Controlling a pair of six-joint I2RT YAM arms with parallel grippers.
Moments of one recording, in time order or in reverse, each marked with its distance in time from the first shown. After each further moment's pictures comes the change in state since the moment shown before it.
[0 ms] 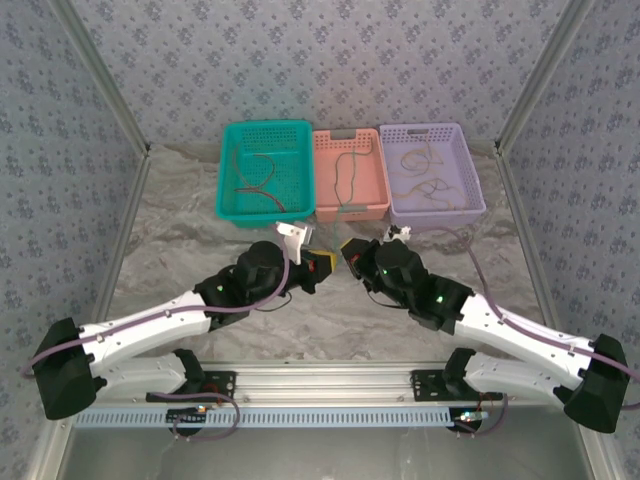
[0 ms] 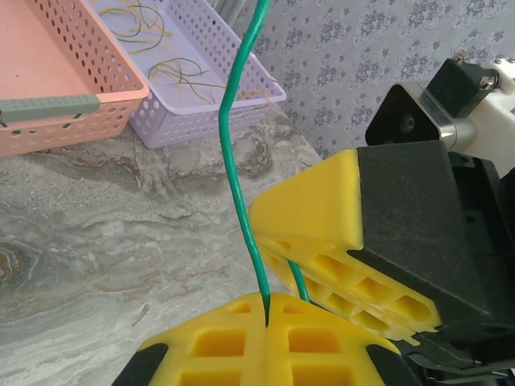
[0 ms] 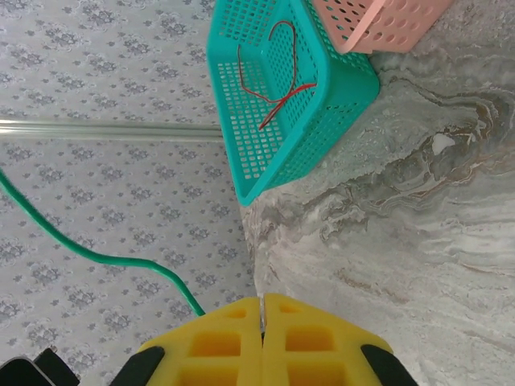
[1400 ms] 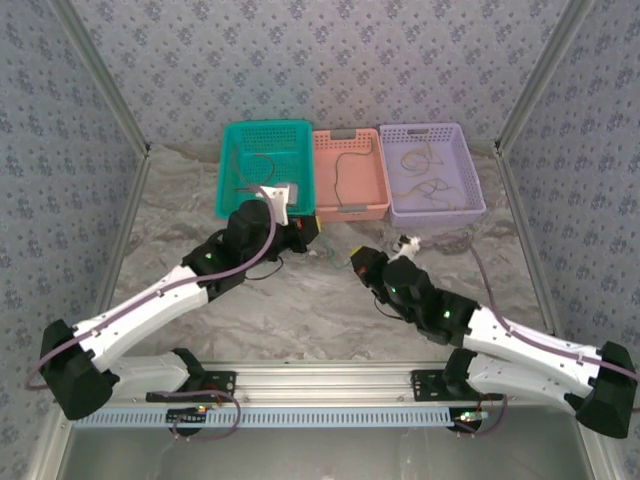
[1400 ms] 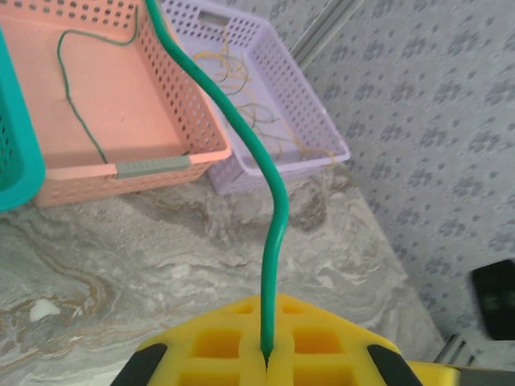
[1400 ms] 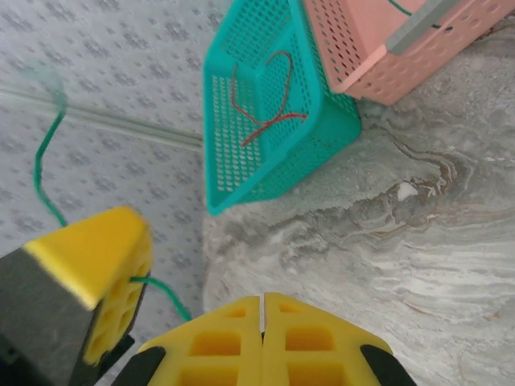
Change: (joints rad) left arm 0.195 0.052 0.246 -0.226 0.008 -0.055; right arm 0.056 -0.125 -0.194 0.111 0.155 -0.045
